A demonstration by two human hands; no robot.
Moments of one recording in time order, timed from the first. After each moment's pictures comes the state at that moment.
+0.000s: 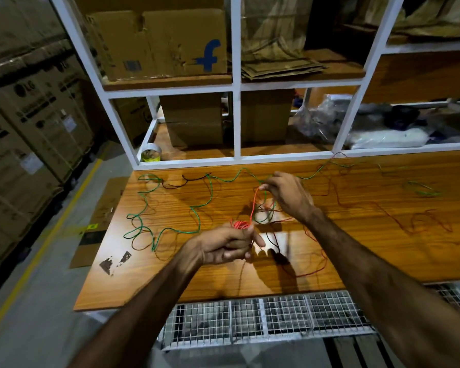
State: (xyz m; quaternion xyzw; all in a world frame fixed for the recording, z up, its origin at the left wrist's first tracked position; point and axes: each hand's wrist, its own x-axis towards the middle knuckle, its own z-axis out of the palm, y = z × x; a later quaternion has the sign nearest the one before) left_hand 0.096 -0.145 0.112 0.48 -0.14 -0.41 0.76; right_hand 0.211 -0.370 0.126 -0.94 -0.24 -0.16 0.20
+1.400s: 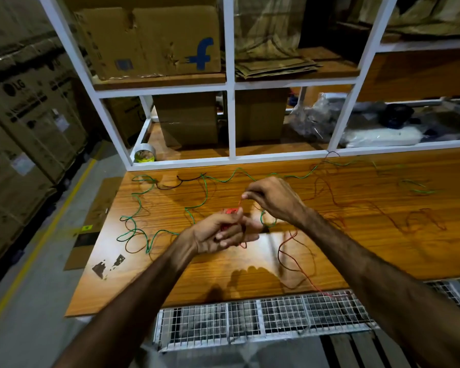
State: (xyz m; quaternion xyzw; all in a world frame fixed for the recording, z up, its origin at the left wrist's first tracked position) left_hand 0.123 -0.143 0.114 0.45 -0.13 -0.40 0.79; right_hand 0.195 -0.350 0.146 -0.90 -0.35 -0.15 0.21
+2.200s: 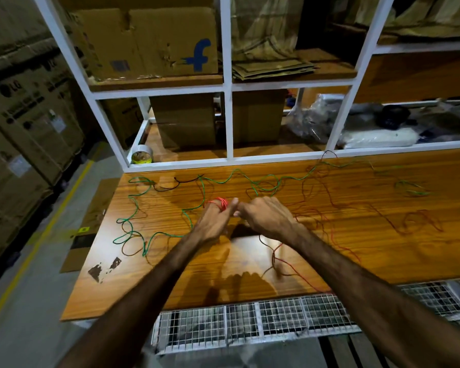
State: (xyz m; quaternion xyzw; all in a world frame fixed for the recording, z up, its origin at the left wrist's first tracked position) left_hand 0.148 -0.147 0.103 0.87 -0.05 -0.03 0.50; right_hand 0.162 -0.333 0.136 -0.93 -0.35 -0.09 0.01
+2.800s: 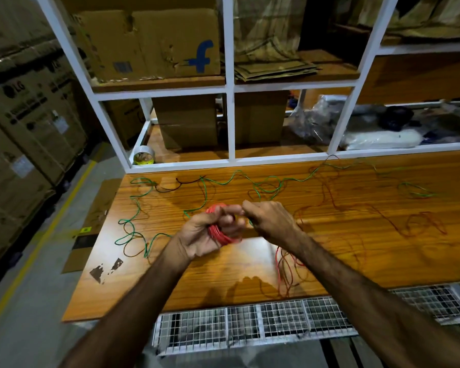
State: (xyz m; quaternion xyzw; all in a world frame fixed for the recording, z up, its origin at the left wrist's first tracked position) left_hand 0.119 -0.129 0.127 0.21 -0.24 -0.39 0.86; right_hand 0.158 -0.340 0.117 -0.88 -0.39 -0.22 0.17
